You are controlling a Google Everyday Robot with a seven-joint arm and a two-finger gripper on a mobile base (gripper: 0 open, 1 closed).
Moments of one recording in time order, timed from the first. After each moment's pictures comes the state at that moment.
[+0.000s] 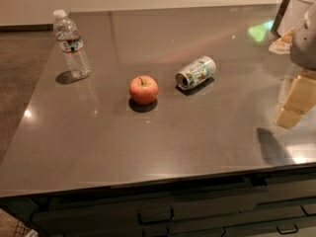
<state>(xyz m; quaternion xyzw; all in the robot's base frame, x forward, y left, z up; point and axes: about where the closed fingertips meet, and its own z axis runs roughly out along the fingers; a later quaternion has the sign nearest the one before) 0.438 -0.216 0.977 -0.60 0.78 -0.04 0.16</state>
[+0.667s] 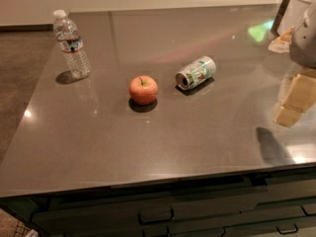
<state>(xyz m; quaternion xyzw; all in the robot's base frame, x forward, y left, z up) 0.441 -0.215 0.978 -0.61 0.78 -0.04 0.16</state>
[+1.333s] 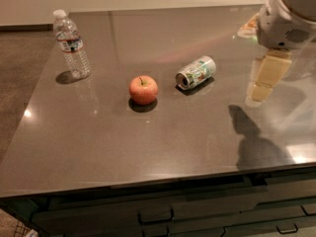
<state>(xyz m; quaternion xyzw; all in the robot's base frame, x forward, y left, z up) 0.504 -0.191 0.973 -0.66 0.73 -0.03 0.18</state>
